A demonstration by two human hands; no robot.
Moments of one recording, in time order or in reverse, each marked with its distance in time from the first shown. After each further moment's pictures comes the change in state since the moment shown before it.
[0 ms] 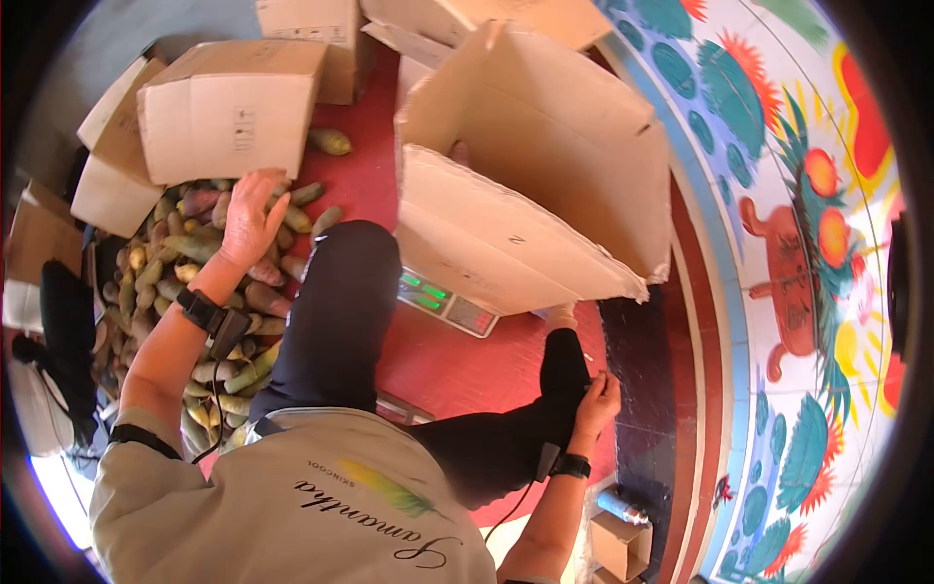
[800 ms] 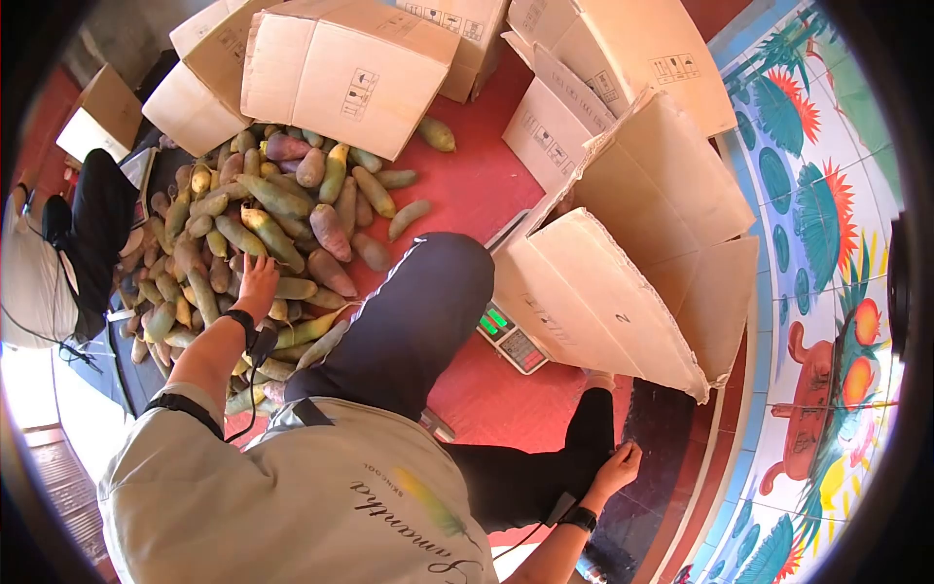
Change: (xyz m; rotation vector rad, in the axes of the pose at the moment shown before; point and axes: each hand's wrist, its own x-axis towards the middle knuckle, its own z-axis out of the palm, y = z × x) left_hand -0.263 -0.096 -0.018 0.766 -1.045 -0.413; right_hand 0.003 0.008 0.001 -0.076 -0.079 -0.027
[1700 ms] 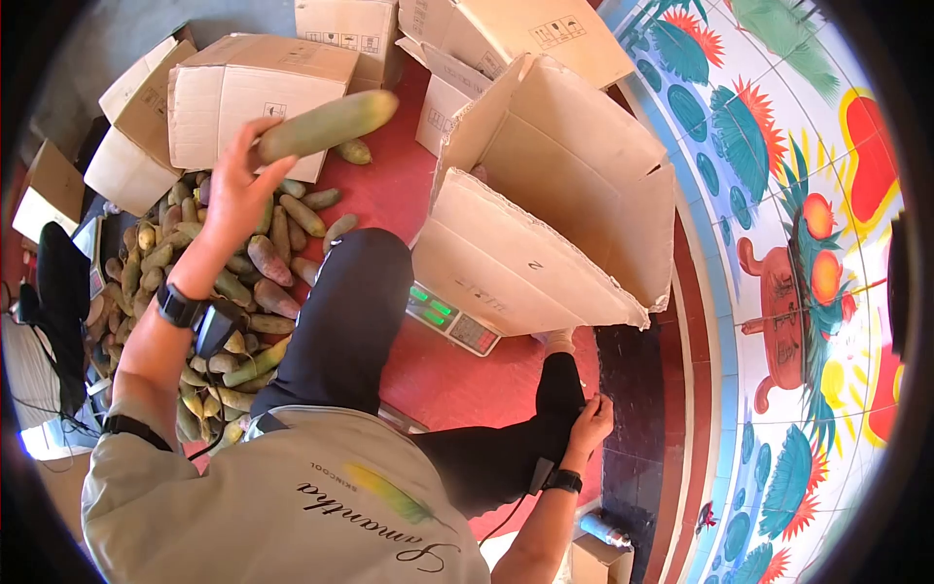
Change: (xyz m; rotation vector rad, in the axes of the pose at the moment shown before) left_hand 0.031 0.033 -0.321 -1.504 0.869 0.265; right_hand -0.003 -0.011 -0.002 -0.008 0.079 -0.039
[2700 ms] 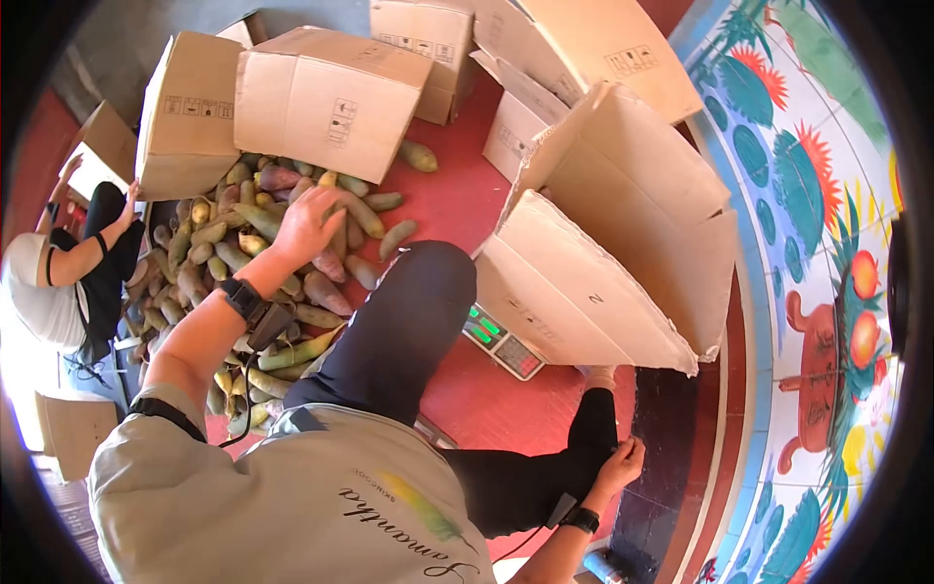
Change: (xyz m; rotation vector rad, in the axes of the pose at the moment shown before) left_hand -0.050 -0.090 -0.013 0.499 -0.192 0.197; right_hand -0.004 0.010 -0.004 0.070 -0.041 0.013
